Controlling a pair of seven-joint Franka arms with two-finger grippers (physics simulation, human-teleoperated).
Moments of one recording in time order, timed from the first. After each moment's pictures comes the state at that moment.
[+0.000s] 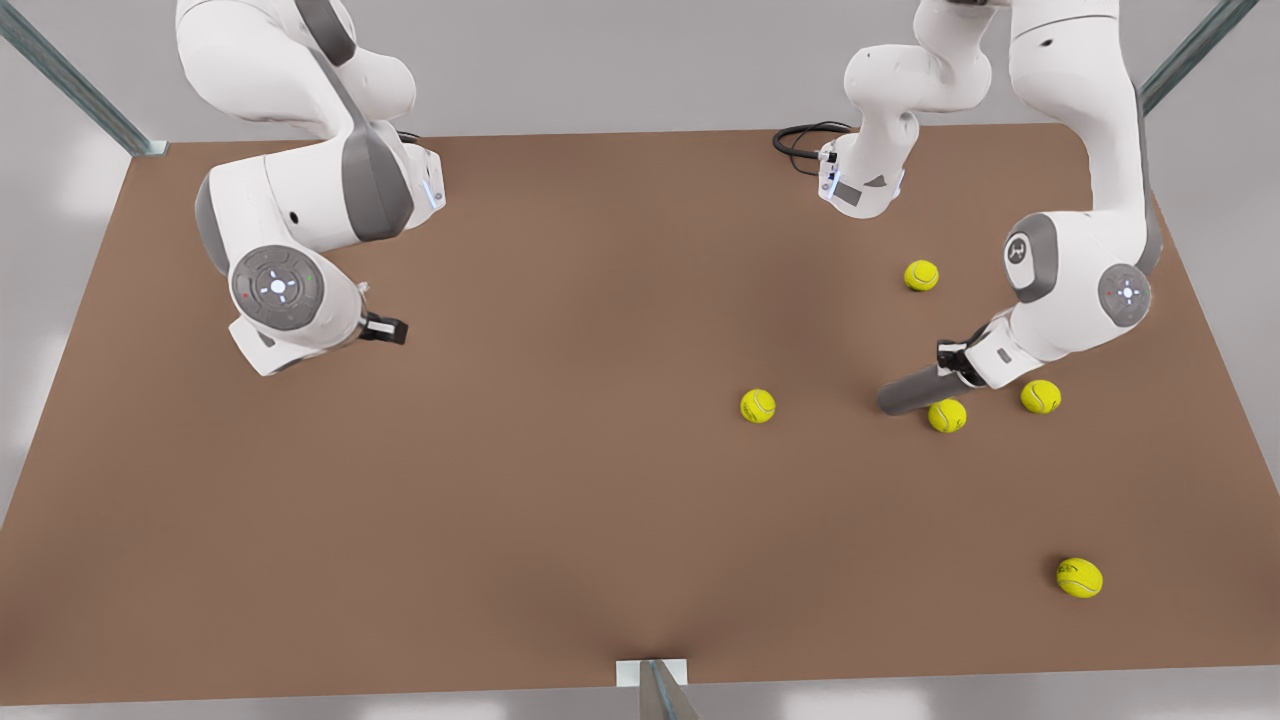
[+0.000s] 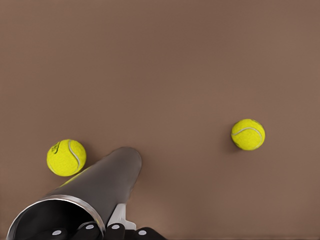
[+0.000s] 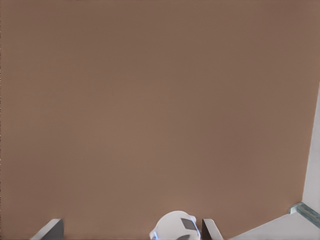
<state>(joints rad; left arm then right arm) -0.10 0.10 0.11 -1.99 -0.16 1.96 0.26 0.12 0.40 0.31 -1.10 -0.23 1.06 0.53</state>
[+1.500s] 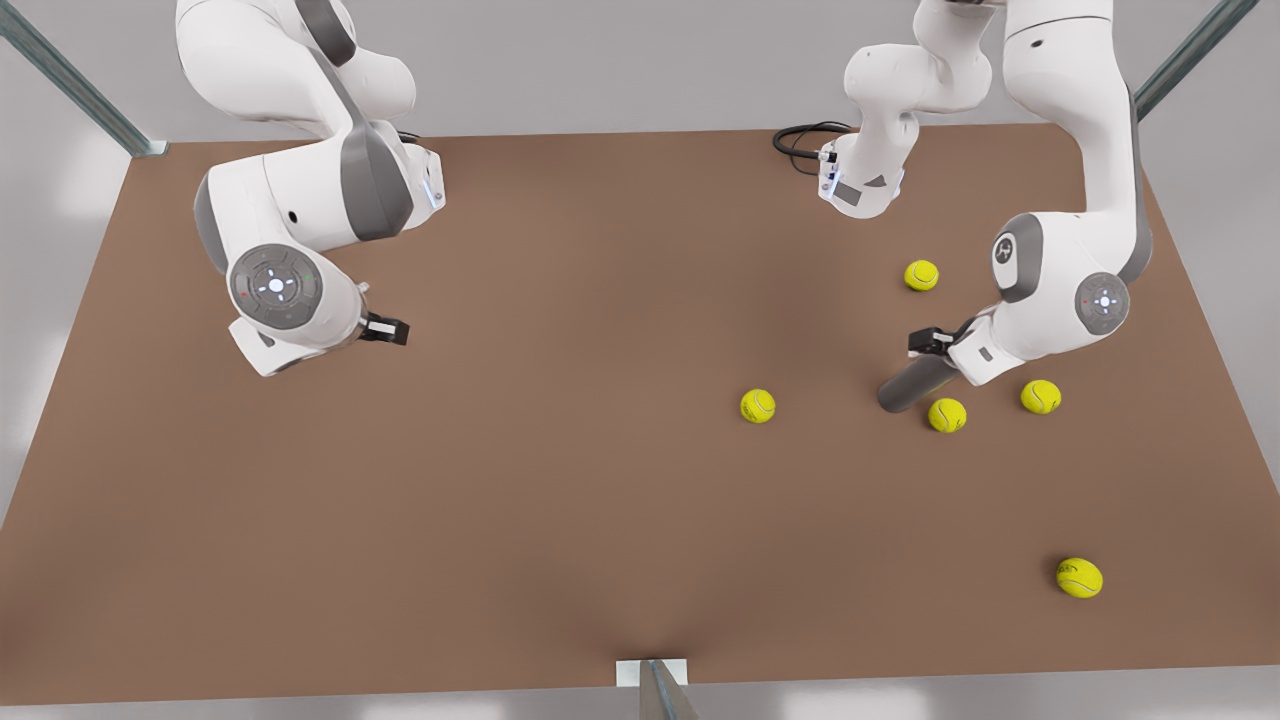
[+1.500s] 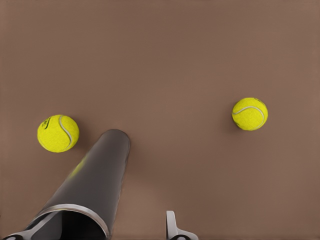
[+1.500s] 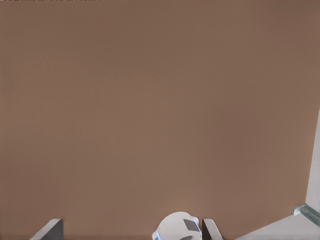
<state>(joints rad) -0.12 0.10 0.10 -1.99 -0.13 1.87 0.20 0.11 0.39 0.30 -1.09 -0.22 1.06 0.54</state>
